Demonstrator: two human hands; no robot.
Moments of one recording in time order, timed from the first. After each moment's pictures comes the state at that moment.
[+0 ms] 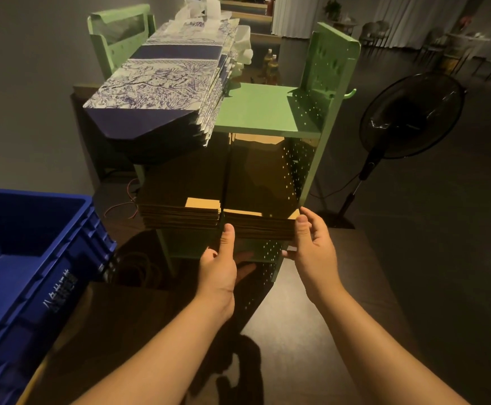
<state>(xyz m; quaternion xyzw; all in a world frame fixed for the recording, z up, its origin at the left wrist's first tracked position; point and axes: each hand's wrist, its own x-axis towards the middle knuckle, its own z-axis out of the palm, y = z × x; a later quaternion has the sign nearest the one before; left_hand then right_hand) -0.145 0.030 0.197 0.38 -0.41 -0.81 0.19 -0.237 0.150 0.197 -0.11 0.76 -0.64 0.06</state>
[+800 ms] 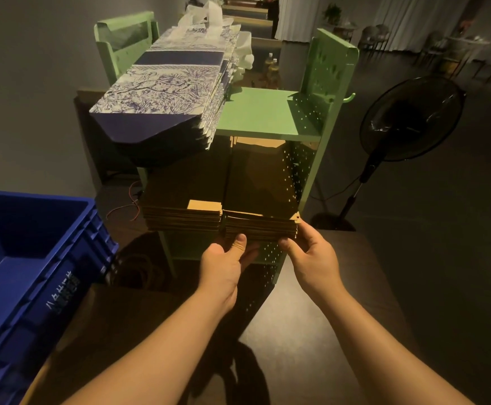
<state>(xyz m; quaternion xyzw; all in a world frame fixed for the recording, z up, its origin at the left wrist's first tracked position) -0.151 0.024 0.200 0.37 -0.47 -0.78 0.18 -0.235 0.158 0.197 -0.18 0.79 -0.58 0.07</state>
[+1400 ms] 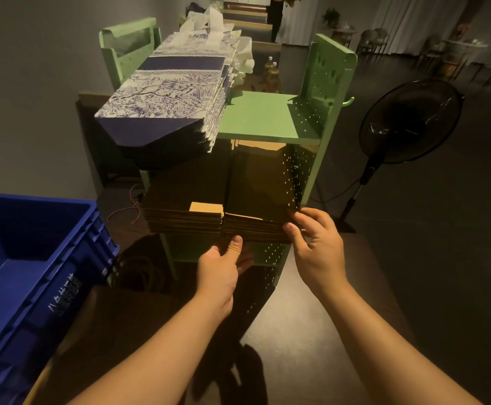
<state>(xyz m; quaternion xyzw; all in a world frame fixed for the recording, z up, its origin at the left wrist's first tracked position) -0.148 0.020 0.192 0.36 -0.45 -0.79 0.19 -0.246 0.155 0.206 -0.22 0.83 -0.50 -0.08</state>
